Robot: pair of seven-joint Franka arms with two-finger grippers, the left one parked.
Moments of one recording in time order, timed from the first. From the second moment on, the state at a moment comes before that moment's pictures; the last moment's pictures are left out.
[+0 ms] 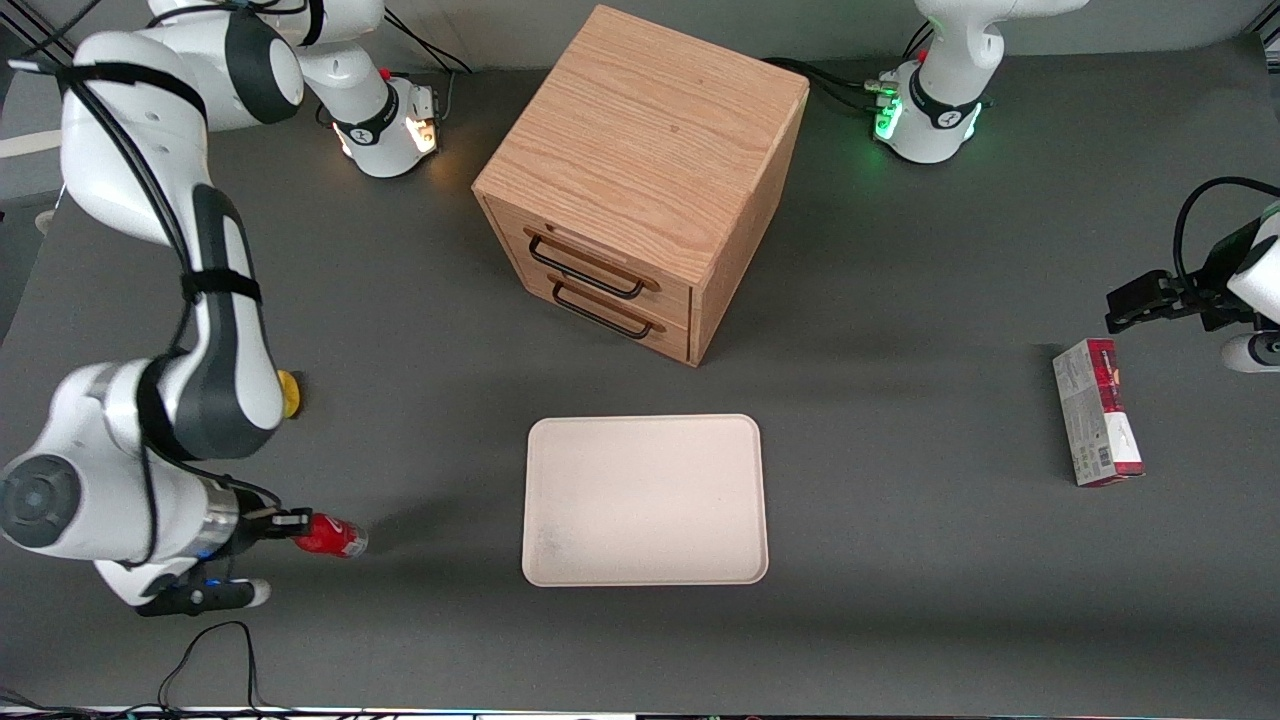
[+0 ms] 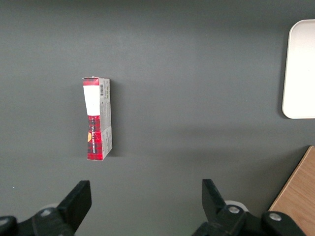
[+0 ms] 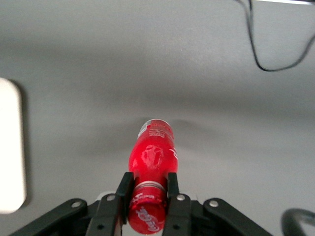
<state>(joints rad) 0.09 0.79 -0.04 -0.93 0.01 1.69 0.00</state>
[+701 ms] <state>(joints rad) 0.10 0.45 -0.04 -0.93 0.01 1.40 -0.07</state>
